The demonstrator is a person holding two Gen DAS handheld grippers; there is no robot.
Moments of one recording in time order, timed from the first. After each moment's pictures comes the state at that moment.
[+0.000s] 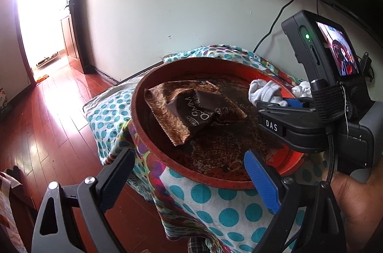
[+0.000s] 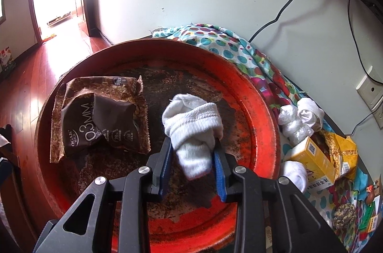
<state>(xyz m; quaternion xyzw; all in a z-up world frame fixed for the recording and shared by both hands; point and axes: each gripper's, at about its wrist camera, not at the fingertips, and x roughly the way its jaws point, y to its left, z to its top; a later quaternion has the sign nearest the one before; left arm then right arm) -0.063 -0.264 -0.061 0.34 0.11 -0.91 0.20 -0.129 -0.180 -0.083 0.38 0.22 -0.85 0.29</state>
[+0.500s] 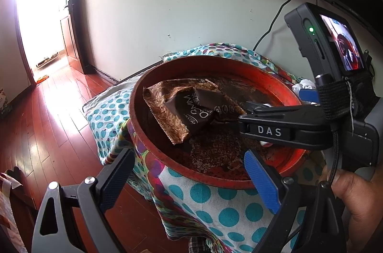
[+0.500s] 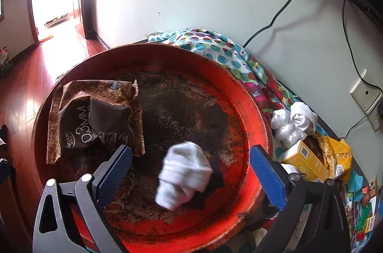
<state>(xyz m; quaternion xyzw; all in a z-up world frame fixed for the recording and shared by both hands) -0.064 -0.260 -0.063 0.34 0.10 -0.91 0.20 -0.129 -0.175 -0.076 0.36 0.22 -0.86 0.28</state>
